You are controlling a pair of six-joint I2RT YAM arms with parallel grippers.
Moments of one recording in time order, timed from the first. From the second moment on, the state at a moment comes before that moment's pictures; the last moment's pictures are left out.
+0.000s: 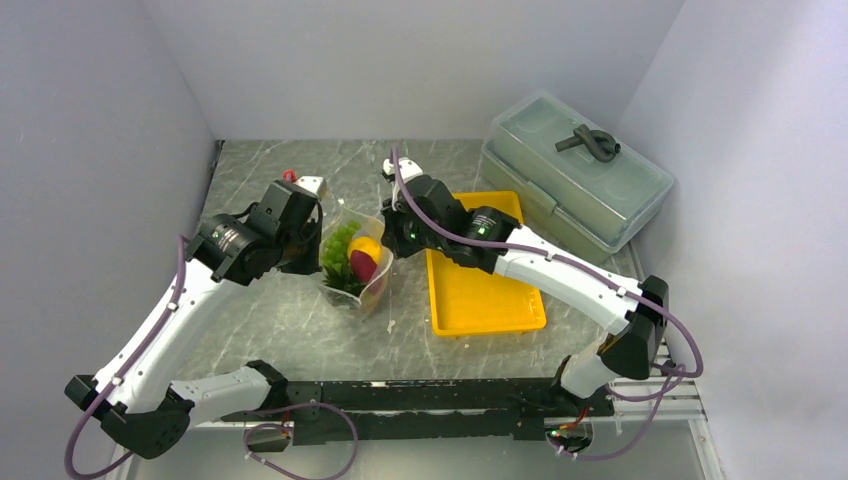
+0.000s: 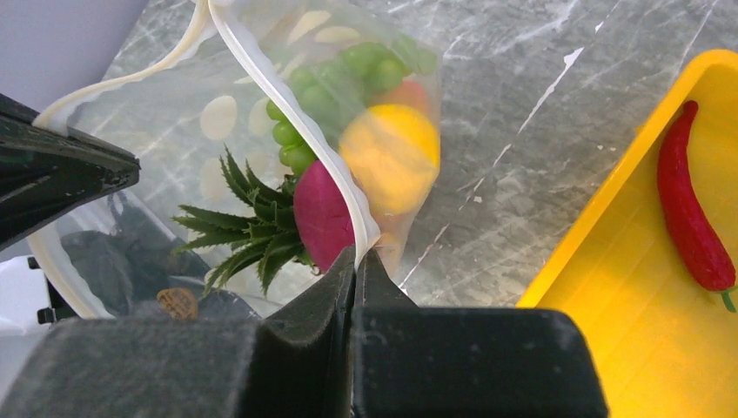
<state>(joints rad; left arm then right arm) -0.60 1.11 1.42 -1.26 -0.20 -0.44 1.00 1.53 1.54 -0.59 0.12 0.42</state>
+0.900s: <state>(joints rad) -0.60 1.15 1.54 -1.31 -0.26 -0.41 0.94 1.47 1.29 -0.46 0.04 0.48</state>
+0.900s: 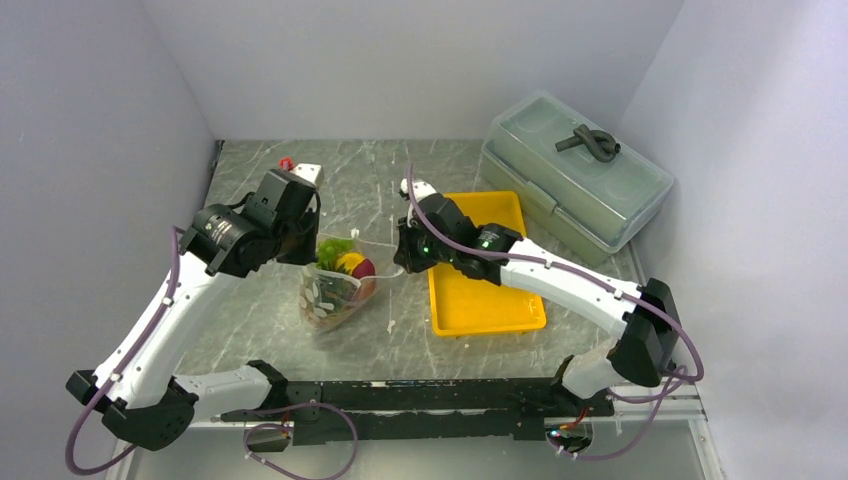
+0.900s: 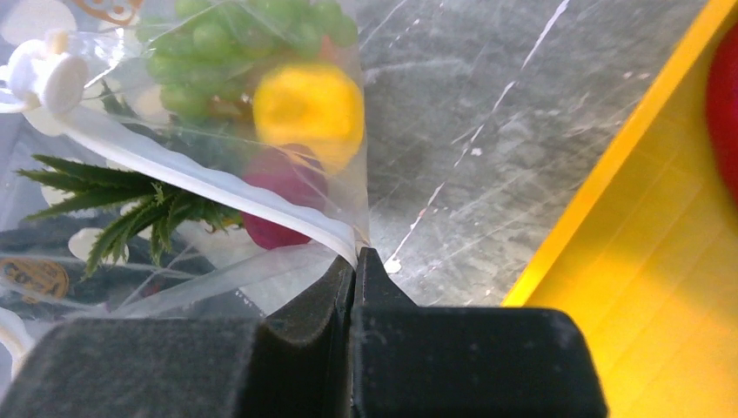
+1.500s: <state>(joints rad) -0.60 1.15 1.41 -1.26 -0.25 -0.39 0.94 1.52 1.16 -0.38 -0.01 0.54</state>
